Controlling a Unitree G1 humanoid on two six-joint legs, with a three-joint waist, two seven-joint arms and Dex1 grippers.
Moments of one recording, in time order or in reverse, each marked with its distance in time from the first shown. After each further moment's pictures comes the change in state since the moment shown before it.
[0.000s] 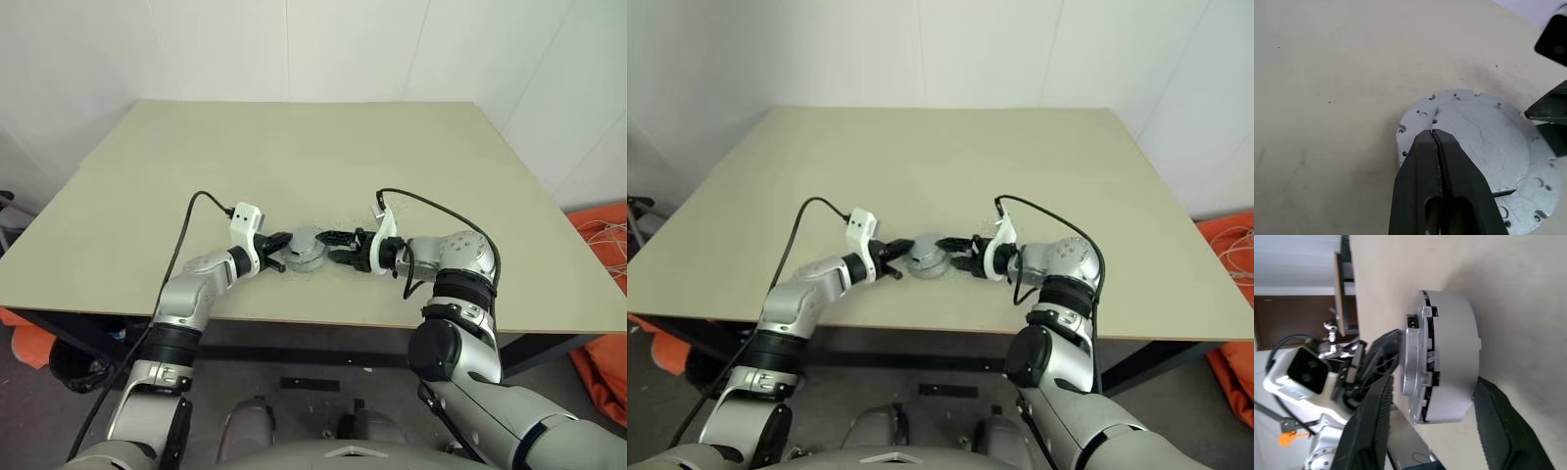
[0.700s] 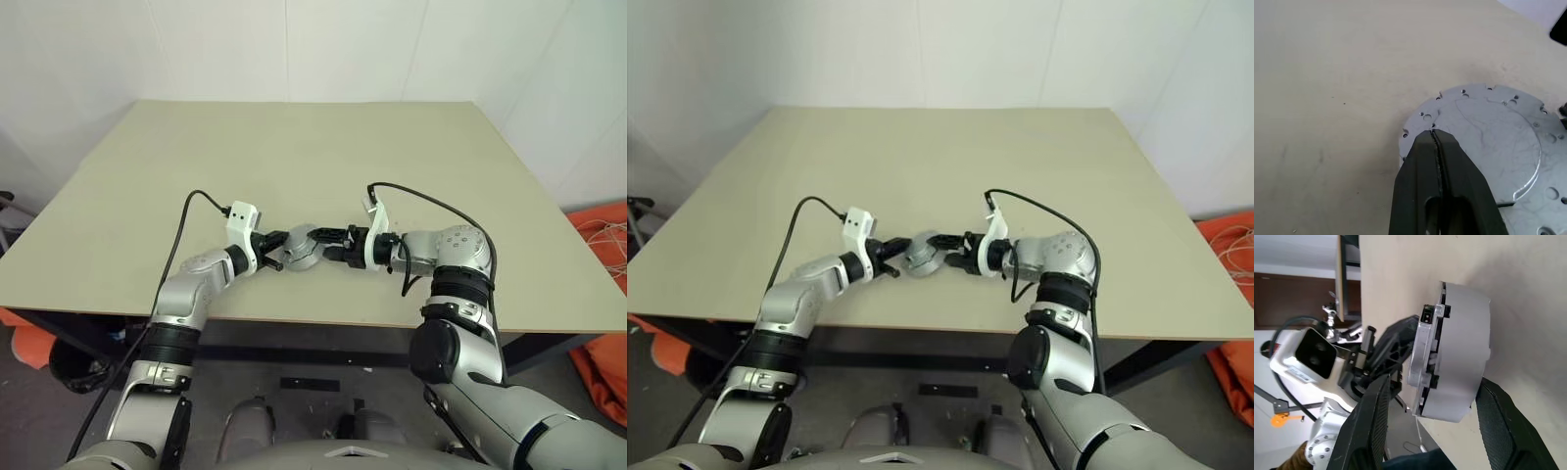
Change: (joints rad) left arm 0.000 -0.012 0.014 -0.001 0.009 0.000 -0.003; right arm 0.022 -0.016 0.115 -0.005 0.102 0.001 -0.050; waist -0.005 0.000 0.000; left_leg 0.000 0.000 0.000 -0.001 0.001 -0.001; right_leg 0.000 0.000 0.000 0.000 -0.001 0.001
